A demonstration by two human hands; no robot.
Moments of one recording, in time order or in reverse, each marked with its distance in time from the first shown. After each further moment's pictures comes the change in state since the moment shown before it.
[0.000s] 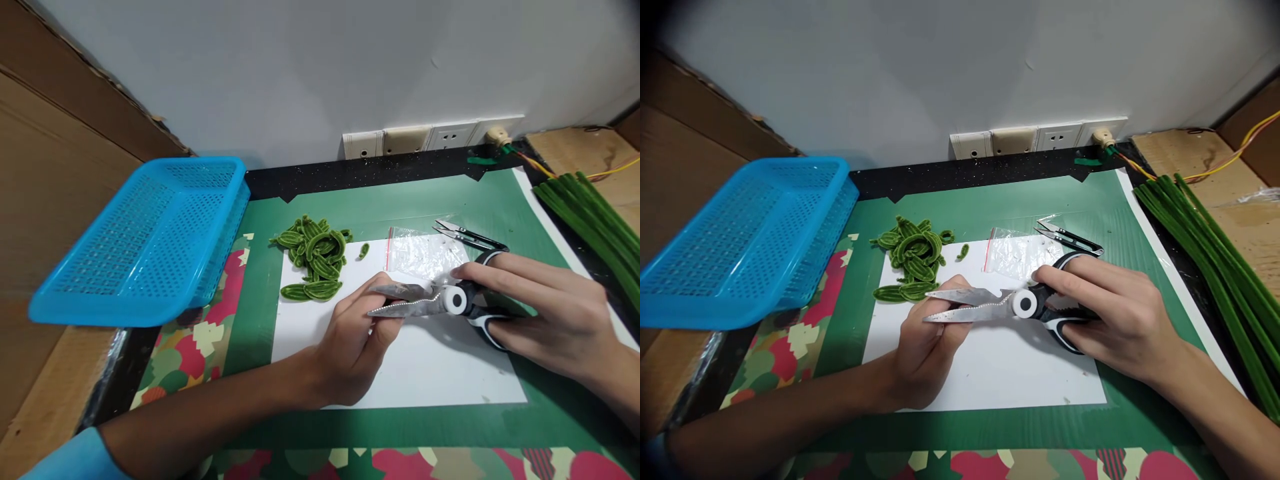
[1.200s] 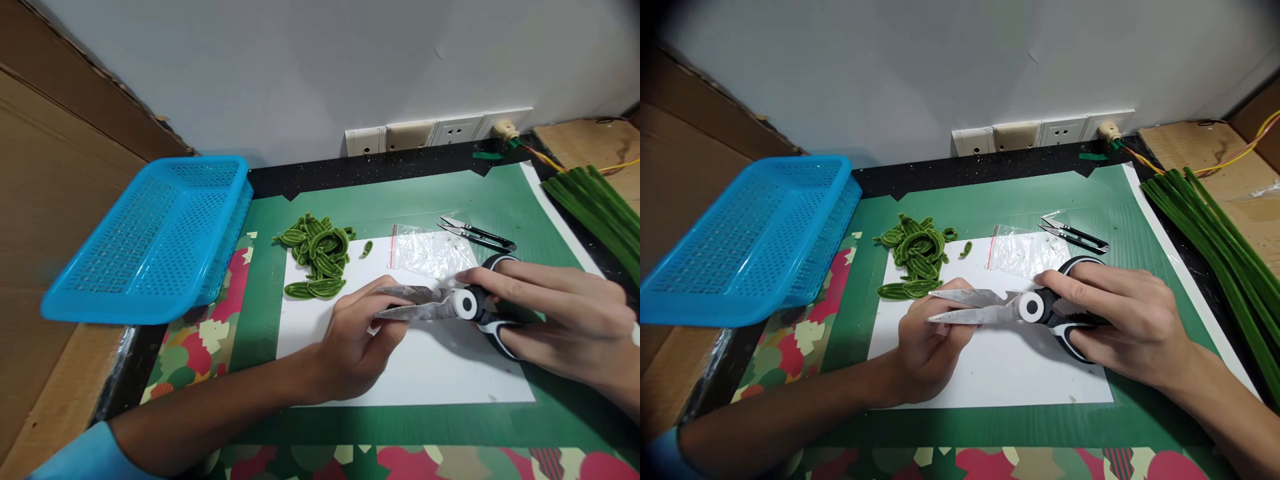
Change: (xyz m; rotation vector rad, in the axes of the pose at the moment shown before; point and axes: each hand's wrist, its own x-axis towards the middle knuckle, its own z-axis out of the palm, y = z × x) left_hand 0.001 -0.004 0.003 -0.023 0.090 0.098; right_hand -0.001 -0.005 0.000 -0.015 0.058 -0.017
